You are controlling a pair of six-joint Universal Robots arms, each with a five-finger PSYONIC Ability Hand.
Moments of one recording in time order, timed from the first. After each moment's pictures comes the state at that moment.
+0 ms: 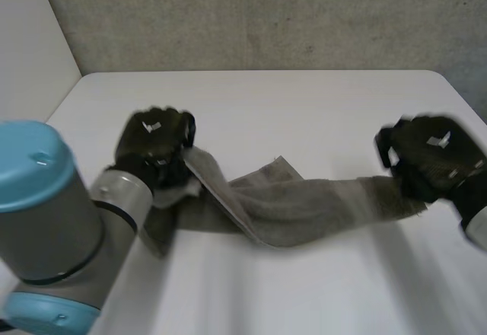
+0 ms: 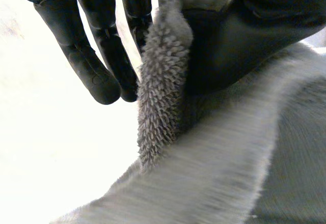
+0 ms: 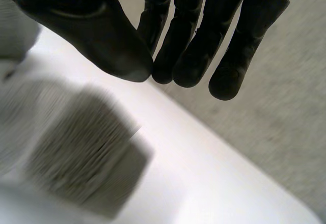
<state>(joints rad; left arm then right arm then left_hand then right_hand) 4.12 -1.76 -1.66 3.34 -1.70 3.22 1.62 -1.83 2.00 -0.08 1.07 2.83 1.45 1.49 1.54 1.51 1.47 1.35 1.34 1.34 1.34 1.17</state>
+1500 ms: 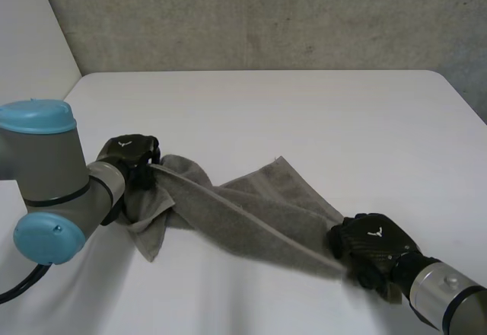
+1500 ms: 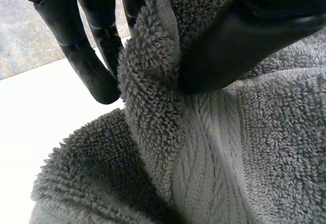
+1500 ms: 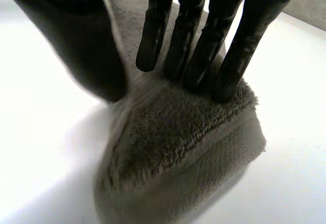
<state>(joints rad) 4.38 -2.09 -1.47 3.17 -1.57 3.22 1.73 -1.42 2.17 -0.17 1.09 2.70 1.45 1.49 1.54 1.51 1.48 1.00 1.01 1.00 1.00 0.83</state>
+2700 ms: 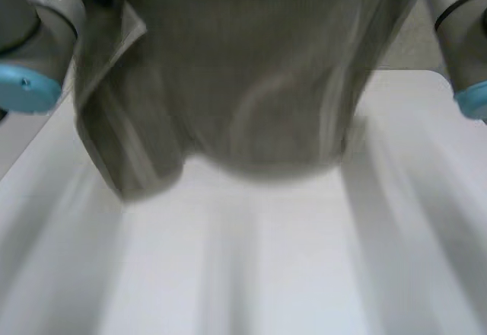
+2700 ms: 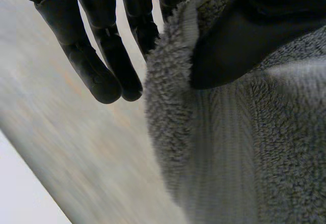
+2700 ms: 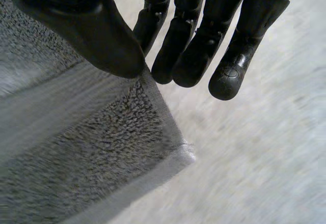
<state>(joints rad) 4.39 -2.15 -0.62 3.12 -1.59 3.51 1.93 -1.18 0.88 -0.17 1.54 2.67 1.45 1.50 1.55 1.51 1.48 1.34 1.32 1.34 1.34 1.17</state>
